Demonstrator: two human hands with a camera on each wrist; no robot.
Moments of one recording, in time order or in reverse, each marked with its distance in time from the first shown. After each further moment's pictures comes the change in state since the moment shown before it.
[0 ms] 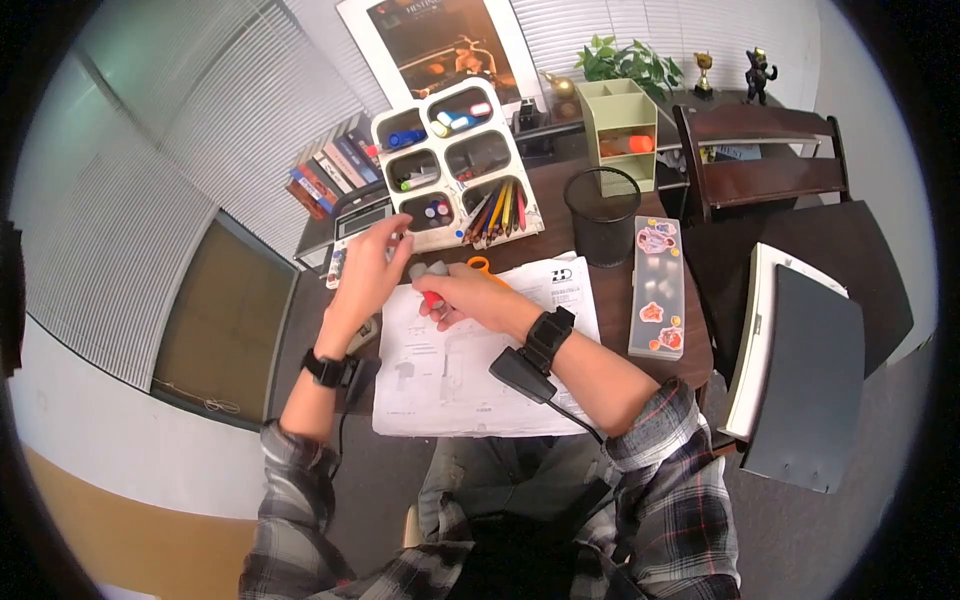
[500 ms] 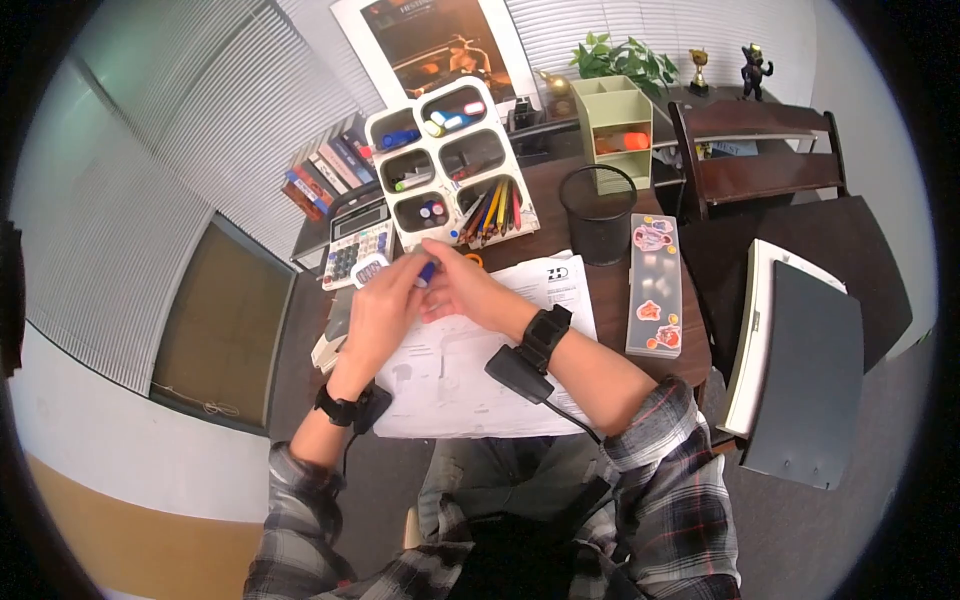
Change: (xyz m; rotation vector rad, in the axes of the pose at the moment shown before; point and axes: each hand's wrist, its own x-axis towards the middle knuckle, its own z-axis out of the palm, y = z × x) left_hand -0.045 0.027 0.011 0.245 -0.016 0.191; right_hand 0.010 0.004 -0.001 0.310 -0.067 -0.026
